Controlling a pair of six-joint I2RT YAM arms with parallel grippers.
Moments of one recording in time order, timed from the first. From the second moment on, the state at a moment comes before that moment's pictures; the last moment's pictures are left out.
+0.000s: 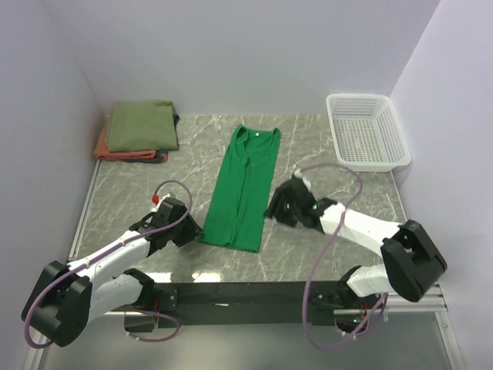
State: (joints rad) left arm -0.48 1.05 0.39 -0.28 -0.02 -1.01; right arm 0.60 1.38 0.78 -0.23 0.04 0.90
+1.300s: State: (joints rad) left arm -0.69 1.13 0.41 -0.22 -0.16 -1.15; right arm 1.10 1.40 0.59 -0.22 0.28 1.44
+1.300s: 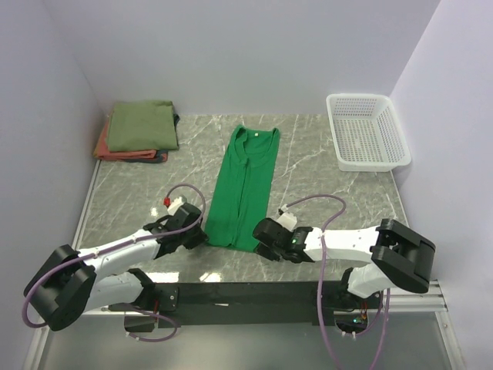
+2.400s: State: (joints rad) left arm -1.00 1.01 0.58 -0.48 -0.25 -1.27; right arm 1.11 1.17 0.69 -0.55 0.31 1.16
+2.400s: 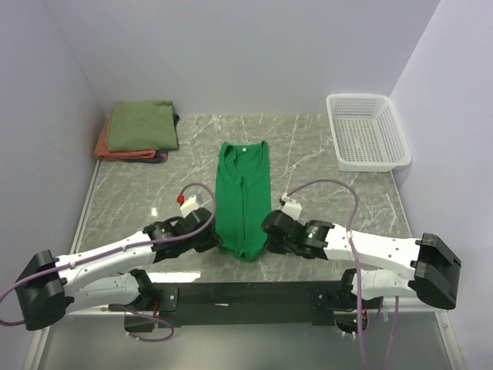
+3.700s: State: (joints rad) left arm -0.47 1.38 0.84 -0.16 -0.06 -0.90; right arm 0.54 1.48 0.90 -0.31 0.11 0.73
